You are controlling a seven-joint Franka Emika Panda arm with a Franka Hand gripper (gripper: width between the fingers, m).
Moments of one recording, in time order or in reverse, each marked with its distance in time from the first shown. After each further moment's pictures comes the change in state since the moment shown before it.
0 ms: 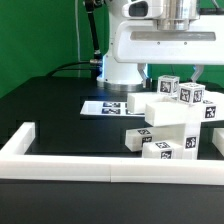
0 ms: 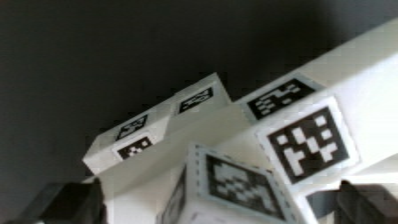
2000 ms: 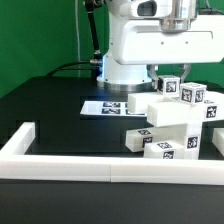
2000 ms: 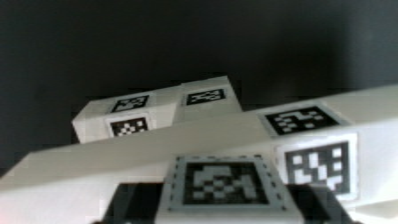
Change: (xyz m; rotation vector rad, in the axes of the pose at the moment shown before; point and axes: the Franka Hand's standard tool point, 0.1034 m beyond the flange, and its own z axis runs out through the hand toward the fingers) arm 0.000 0.001 0.000 -0.007 -0.001 -0.146
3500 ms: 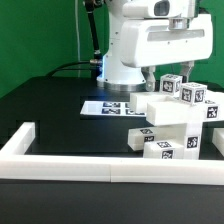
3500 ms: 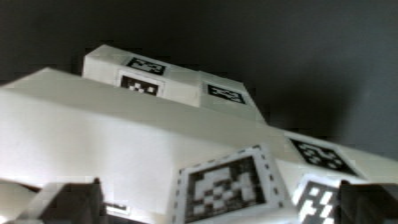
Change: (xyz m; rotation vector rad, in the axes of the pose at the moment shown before) arm 0.001 0.001 -0.001 0.003 0.005 -0.552
